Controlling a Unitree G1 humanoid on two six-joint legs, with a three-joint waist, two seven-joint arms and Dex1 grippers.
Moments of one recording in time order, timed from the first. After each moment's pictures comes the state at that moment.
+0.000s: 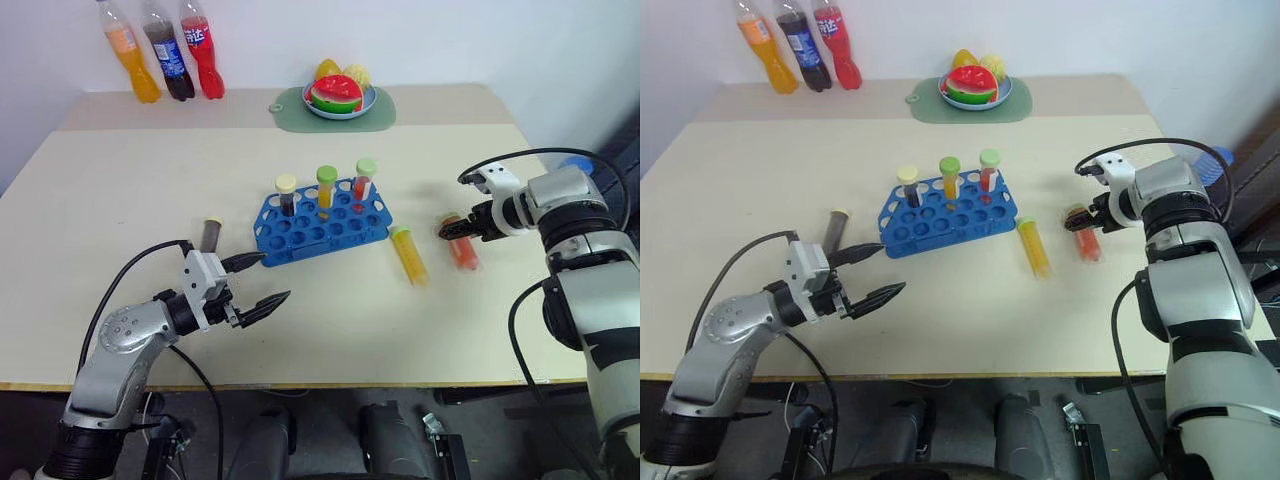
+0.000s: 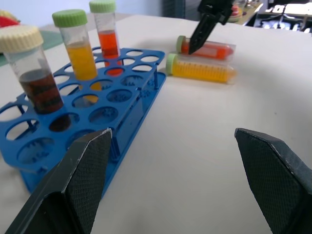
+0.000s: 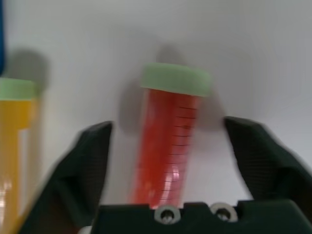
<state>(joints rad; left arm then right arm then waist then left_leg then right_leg) -0.01 0.57 0.06 -0.33 -0.43 0.19 -0.86 -1.23 -0.65 0.29 1.13 -0.04 0.90 0.94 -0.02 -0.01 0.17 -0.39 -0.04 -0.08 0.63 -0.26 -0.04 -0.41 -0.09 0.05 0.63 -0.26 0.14</state>
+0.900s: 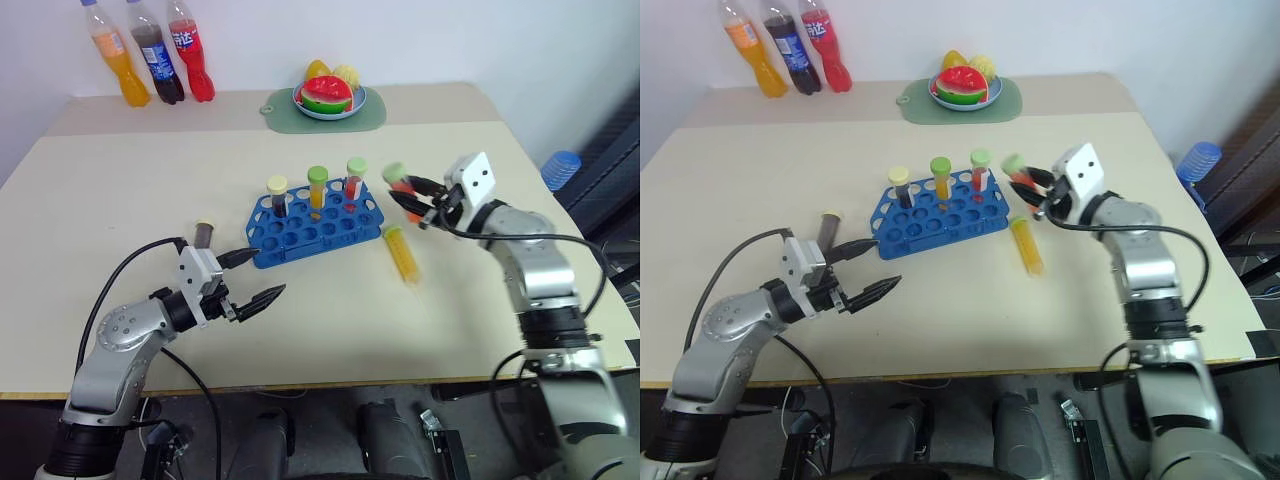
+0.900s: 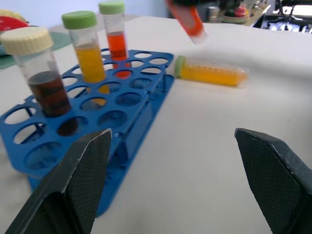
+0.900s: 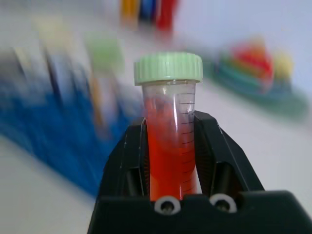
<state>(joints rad) -0.06 0.56 0.07 -0.26 -0.43 0.16 -0.86 -0.59 -0.39 -0.06 0.08 0.25 0.20 0.72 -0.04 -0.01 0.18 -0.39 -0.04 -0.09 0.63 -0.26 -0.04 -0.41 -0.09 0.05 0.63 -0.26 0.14</state>
